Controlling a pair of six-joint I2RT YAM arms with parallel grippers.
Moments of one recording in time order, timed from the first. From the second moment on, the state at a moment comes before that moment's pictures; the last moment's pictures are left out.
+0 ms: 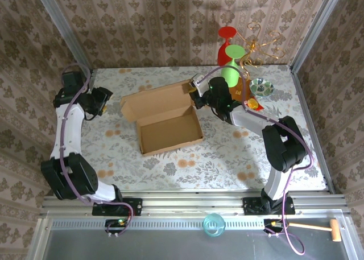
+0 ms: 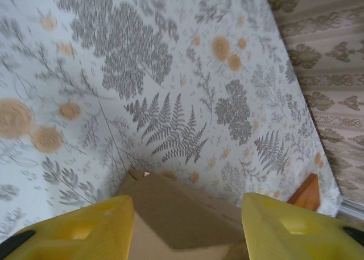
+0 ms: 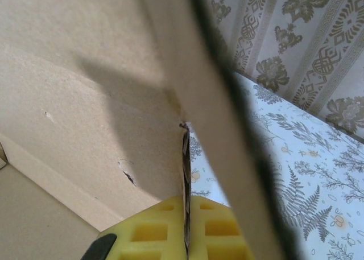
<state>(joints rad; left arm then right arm) 0.18 1.46 1.35 -0.84 0.38 -0.82 0.46 1.80 1.20 0.24 -0.21 -0.17</state>
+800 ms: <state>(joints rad) 0.07 1.46 1.05 -0.51 0.55 -1.27 0.53 1.80 1.16 0.33 -0.14 -0.10</state>
